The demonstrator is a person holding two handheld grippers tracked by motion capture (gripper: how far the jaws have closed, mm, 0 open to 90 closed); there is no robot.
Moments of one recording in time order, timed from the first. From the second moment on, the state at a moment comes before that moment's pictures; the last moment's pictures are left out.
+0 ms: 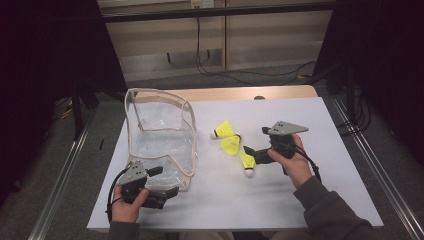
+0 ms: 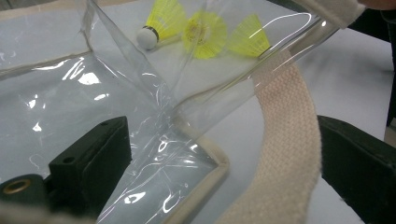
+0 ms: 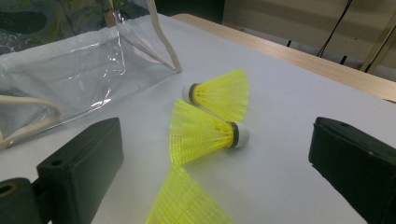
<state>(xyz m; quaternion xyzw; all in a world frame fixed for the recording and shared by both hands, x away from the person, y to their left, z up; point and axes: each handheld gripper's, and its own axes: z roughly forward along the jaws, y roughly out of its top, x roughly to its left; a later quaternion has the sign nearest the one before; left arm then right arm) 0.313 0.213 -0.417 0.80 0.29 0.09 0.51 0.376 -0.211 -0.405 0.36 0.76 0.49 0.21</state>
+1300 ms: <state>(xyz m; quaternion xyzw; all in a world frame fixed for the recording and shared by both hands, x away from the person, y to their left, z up) 0.313 0.213 -0.417 0.81 0.29 0.09 0.51 0.397 -0.191 -0.406 0.37 0.77 0.47 0.20</state>
